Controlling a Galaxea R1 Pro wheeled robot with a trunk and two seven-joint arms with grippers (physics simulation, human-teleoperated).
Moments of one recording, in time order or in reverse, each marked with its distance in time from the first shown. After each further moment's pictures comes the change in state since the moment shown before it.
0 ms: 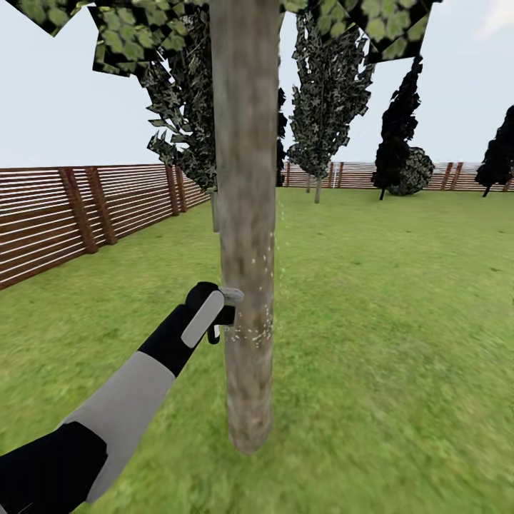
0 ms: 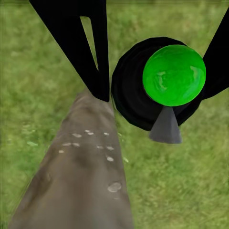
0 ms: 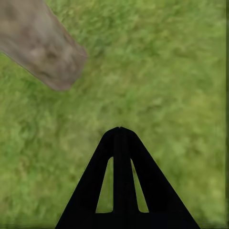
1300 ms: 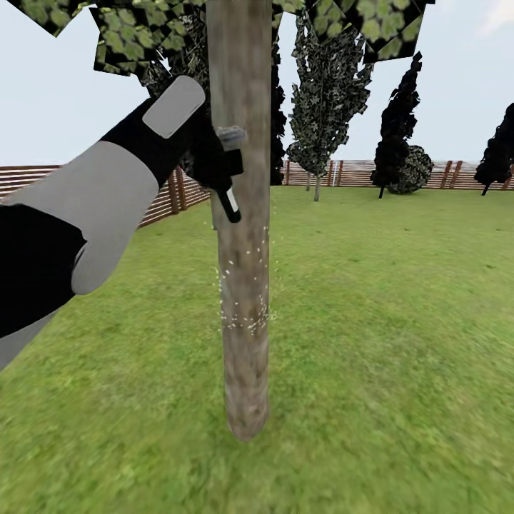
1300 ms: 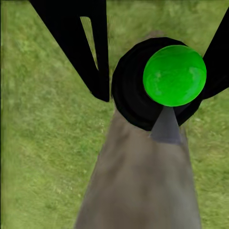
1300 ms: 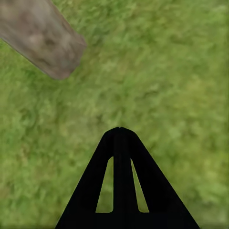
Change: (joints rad) left arm -0.913 -0.061 0.002 0.548 0.485 0.000 0.014; right arm 0.000 0.017 0.002 0.003 0.003 0.000 0.000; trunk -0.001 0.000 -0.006
